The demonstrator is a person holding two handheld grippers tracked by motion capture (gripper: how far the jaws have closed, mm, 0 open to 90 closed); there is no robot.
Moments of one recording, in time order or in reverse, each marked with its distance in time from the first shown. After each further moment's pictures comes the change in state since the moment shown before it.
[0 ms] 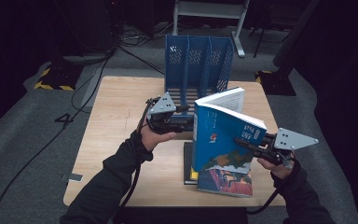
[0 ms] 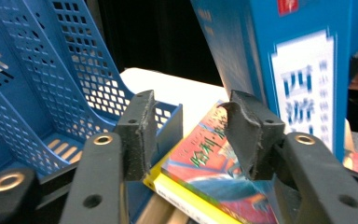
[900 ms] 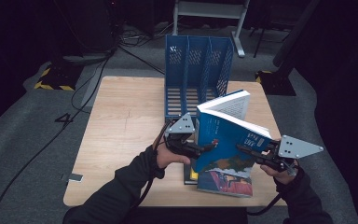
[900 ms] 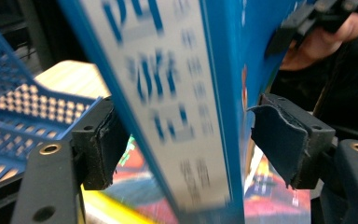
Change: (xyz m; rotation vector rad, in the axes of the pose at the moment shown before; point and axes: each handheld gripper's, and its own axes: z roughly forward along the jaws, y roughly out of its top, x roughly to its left) left arm -0.049 -0.005 0.037 -0.006 -0.199 0.004; right arm 0.011 -0.001 -0.010 -0.013 0.023 -0.041
